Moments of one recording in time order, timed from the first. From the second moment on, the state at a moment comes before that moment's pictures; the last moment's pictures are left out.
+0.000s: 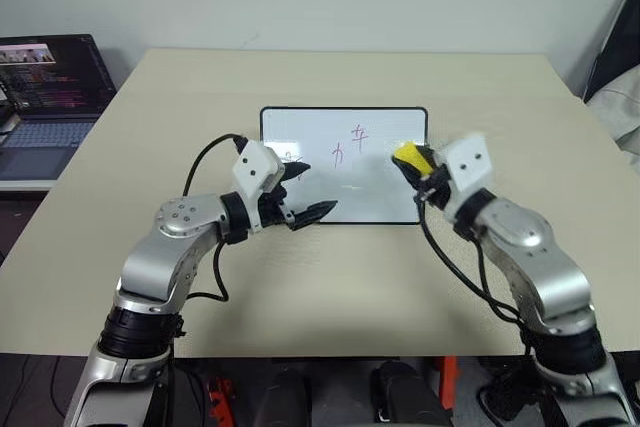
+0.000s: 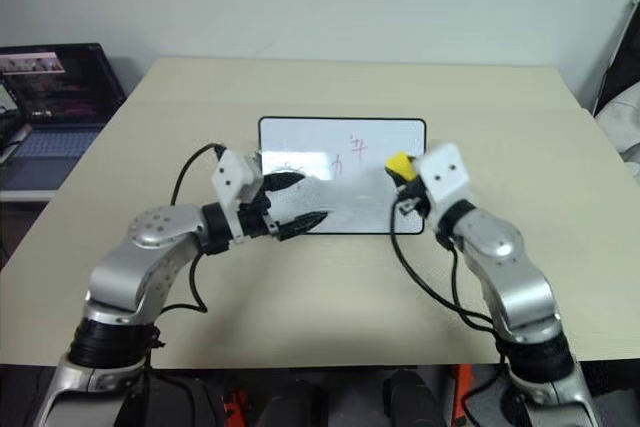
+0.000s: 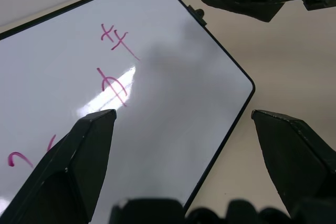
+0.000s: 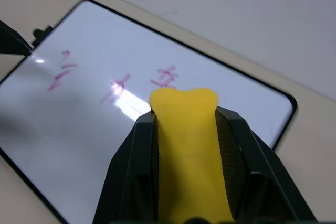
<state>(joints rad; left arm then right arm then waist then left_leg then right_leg) -0.46 0.57 -0.04 -0.23 -0.37 0.57 -0.77 -0.49 -0.38 0.17 -0.39 0.13 0.61 0.33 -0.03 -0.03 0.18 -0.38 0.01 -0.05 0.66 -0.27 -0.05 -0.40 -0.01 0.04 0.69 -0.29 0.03</state>
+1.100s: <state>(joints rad) -0.48 0.59 -0.04 -0.20 -0.36 0.61 -0.75 -0.89 -0.22 0.27 0.40 -0.19 0.24 0.33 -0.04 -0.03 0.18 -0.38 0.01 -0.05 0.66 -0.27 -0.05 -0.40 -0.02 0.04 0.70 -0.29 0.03</state>
